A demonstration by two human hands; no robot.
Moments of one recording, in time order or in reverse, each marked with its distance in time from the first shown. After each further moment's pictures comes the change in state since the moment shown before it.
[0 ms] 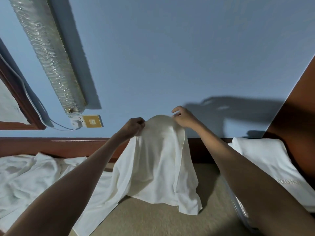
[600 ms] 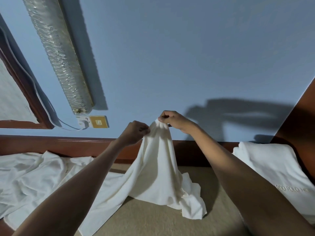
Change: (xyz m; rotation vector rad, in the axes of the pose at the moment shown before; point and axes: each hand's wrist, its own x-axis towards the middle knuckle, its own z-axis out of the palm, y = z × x) left_hand -0.012 -0.015 -0.009 0.248 0.050 0.191; right_hand 0.003 -0.036 0.032 0.283 -0.305 -0.148
